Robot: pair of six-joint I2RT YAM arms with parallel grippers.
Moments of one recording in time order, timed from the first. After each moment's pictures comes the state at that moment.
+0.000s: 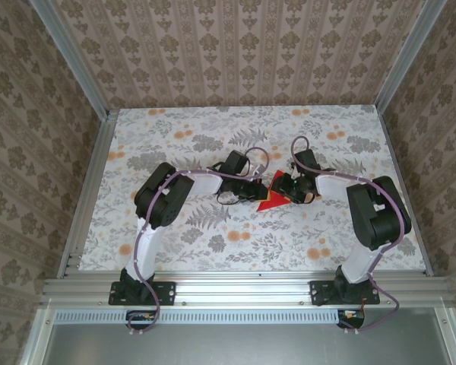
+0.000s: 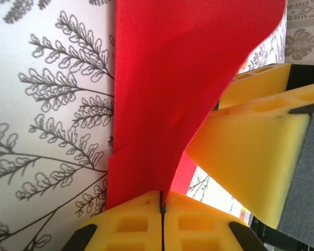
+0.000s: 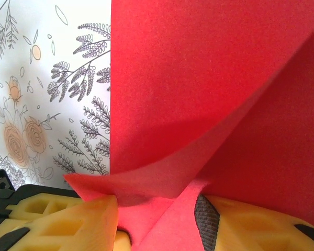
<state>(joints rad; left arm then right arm) -0.74 2.19 1.32 -0.01 0.79 -0.65 0.24 1.74 0.90 -0.25 -0.33 0.71</state>
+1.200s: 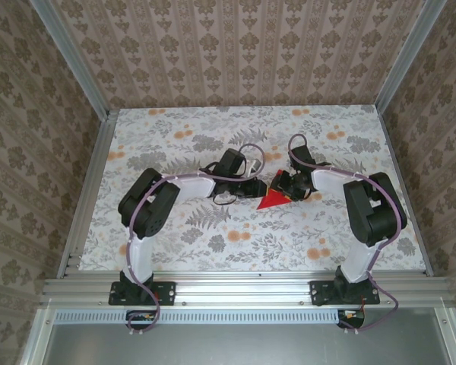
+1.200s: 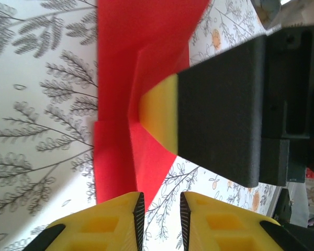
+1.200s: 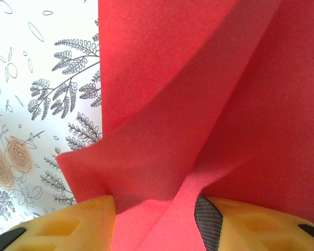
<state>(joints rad) -0.76 2.01 1.20 0.02 0.62 -0.61 0.26 1.78 0.99 -0.37 -0.25 0.76</state>
